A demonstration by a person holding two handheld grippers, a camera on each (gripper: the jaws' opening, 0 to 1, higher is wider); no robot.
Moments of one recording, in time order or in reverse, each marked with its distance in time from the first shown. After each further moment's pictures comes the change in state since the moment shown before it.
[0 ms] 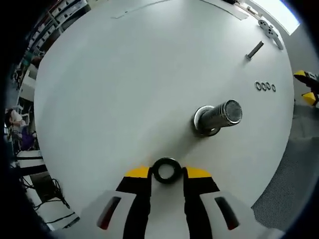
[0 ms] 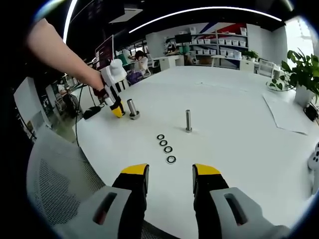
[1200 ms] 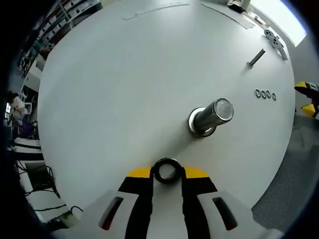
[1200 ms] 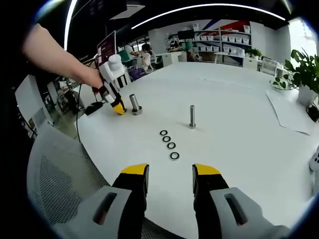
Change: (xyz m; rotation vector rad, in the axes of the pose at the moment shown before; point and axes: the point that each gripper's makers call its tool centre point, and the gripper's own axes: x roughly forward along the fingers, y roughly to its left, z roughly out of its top) left arm -0.002 -0.012 -0.004 -0.089 -0.066 0.011; right arm 0.002 0.005 -0.006 -0.012 0.035 0.021
